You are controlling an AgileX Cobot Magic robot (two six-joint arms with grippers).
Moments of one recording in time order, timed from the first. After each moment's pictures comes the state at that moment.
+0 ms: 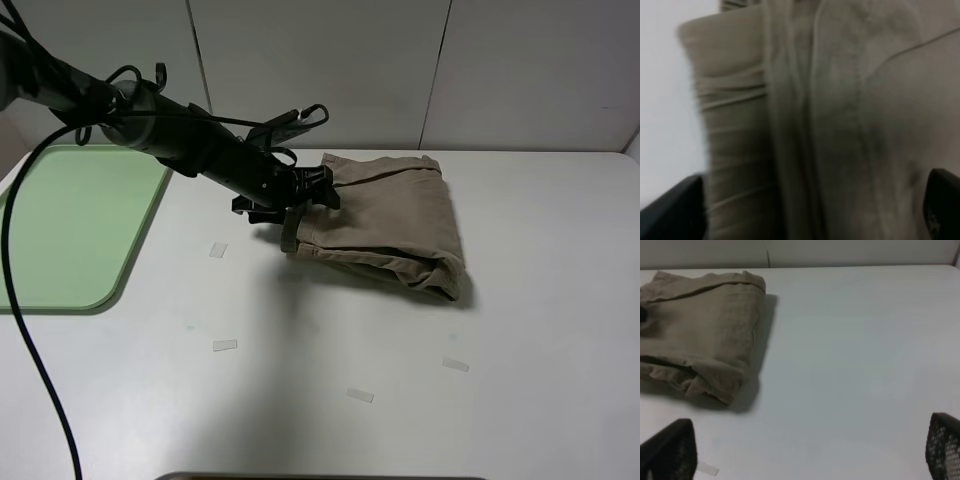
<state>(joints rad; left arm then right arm) -0.45 2.28 -1.42 -1.10 0.22 0.62 0.14 -0.01 -0.49 -0.07 1.02 0.07</state>
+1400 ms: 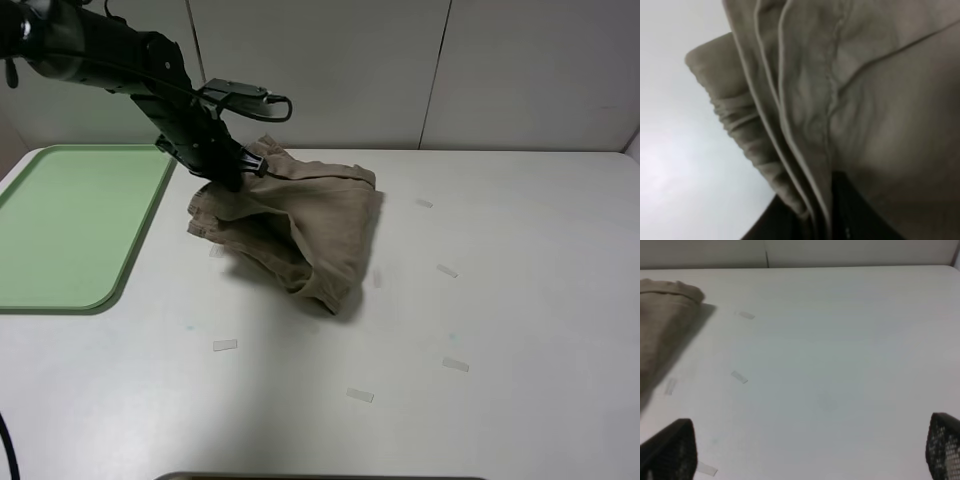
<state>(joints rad) -0.33 2.10 -1.46 0.00 0.46 0.09 0.14 -0.01 -0.49 -0.08 1.02 0.07</state>
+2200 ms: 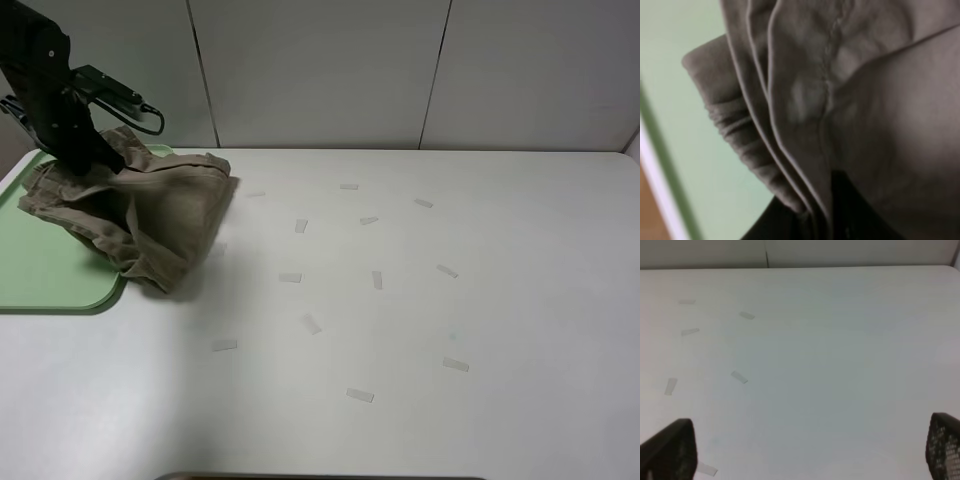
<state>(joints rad) -0.05 2.06 -1.46 0.52 0.64 0.01 0.14 -0.01 -0.49 -0.08 1.02 0.07</state>
